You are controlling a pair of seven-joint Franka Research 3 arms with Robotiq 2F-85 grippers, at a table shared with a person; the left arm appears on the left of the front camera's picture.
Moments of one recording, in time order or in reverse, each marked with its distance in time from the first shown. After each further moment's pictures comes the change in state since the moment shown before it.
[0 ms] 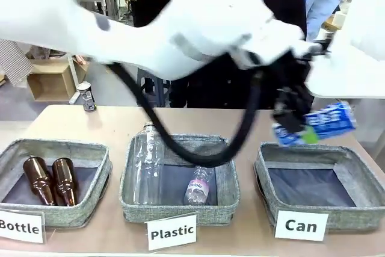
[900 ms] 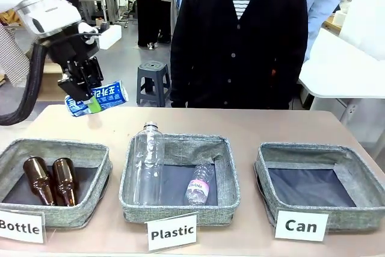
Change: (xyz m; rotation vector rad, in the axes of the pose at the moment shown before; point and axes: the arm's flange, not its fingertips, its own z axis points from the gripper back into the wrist) left arm -0.271 -0.157 0.304 0.057 0.418 0.500; right arm 0.014 0.042 -0.161 0.432 -0.052 -0.191
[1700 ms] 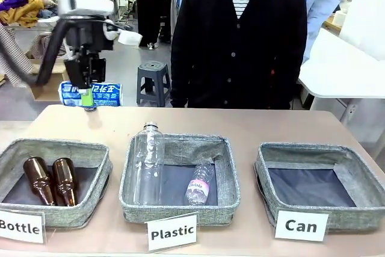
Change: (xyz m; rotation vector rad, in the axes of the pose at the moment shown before) left arm 0.025 0.036 0.002 -0.279 0.202 0.026; right arm 0.000 0.000 0.000 0.000 0.000 0.000
